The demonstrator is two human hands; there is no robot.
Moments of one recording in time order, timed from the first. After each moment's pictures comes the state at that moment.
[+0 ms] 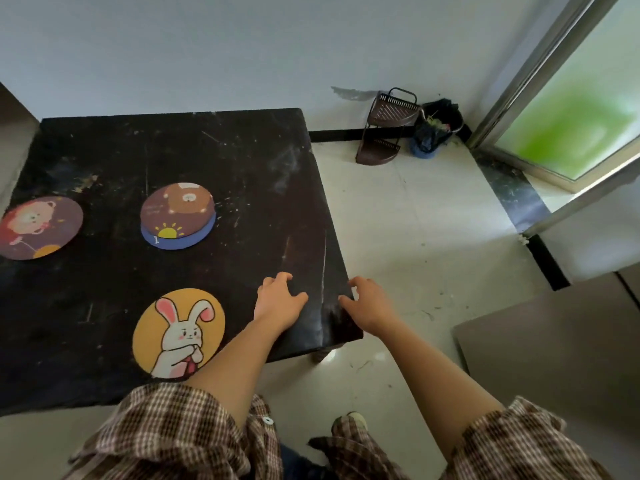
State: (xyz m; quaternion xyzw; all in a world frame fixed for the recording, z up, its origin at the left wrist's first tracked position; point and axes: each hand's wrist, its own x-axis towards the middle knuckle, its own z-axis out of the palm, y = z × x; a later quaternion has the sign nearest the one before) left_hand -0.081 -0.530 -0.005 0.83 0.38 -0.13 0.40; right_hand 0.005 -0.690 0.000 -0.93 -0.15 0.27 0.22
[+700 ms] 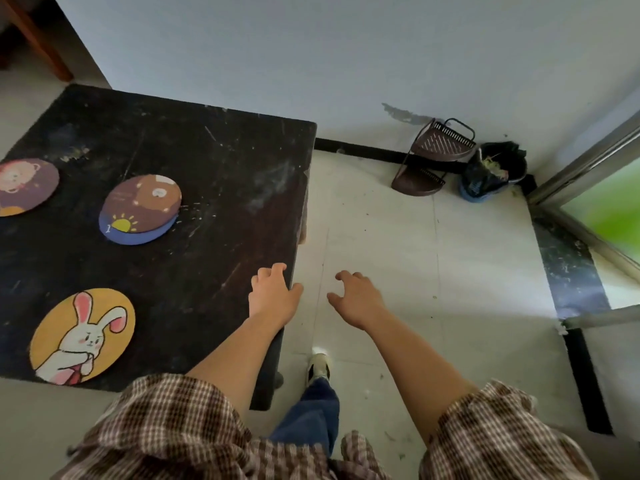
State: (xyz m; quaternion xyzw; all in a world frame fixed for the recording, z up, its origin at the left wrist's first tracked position) left_hand 0.086 -0.598 -0.009 0.78 0.52 -0.04 0.35; right_hand 0.209 -0.705 -0.008 -0.88 -0.36 0.30 0.08
